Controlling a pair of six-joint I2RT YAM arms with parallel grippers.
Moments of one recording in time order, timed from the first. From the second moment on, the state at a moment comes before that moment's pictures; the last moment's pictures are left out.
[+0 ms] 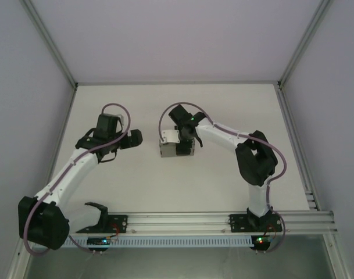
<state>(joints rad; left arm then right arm) -0.32 1.14 0.89 -0.61 0.03 -0.45 0.73 1.92 1.49 -0.75 0.00 -0.94</state>
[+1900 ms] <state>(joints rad) -0.03 1.12 0.36 0.17 -0.33 -0.16 0.09 1.32 0.58 0.06 0.12 0.01</state>
